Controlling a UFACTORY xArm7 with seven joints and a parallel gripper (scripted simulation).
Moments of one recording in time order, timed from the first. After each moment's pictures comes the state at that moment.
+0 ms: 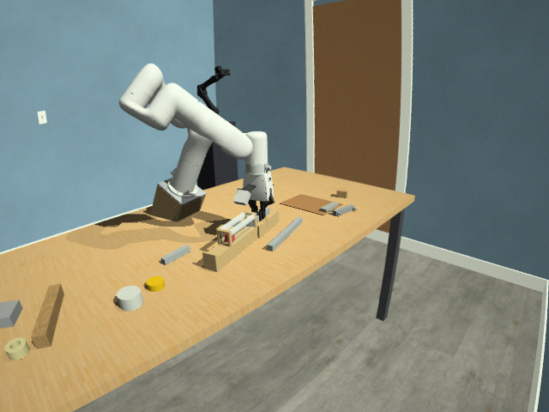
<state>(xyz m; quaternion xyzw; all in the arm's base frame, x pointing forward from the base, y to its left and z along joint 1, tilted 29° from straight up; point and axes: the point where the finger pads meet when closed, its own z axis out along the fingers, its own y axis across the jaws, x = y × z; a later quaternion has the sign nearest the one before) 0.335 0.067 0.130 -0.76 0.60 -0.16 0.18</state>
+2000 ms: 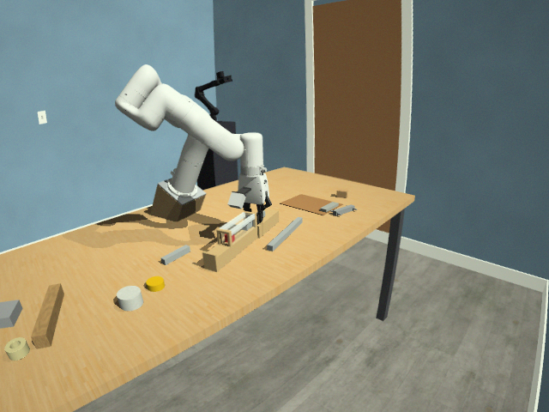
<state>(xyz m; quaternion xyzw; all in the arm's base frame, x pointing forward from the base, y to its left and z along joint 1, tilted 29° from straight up) 0.342 0.035 0.132 -0.76 0.60 -0.16 0.19</state>
